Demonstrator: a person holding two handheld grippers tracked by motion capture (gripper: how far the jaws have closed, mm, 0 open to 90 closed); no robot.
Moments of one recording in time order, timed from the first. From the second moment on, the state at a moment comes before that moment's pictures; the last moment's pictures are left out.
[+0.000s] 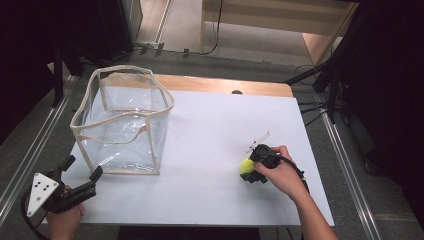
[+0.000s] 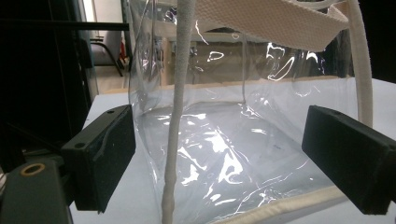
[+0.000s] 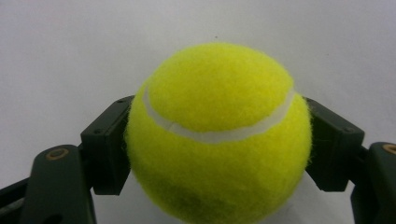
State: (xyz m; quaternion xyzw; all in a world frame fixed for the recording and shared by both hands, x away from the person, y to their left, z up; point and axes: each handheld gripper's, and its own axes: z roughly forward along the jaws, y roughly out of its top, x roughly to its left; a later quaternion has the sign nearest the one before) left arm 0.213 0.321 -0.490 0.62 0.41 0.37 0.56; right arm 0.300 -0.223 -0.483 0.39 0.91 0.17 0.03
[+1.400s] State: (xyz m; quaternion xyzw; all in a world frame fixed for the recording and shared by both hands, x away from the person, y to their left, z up) left arm 0.213 0.321 -0.491 0.62 0.41 0.37 0.56; right arm 0.307 -0.211 -0.470 0.37 0.91 0.17 0.04
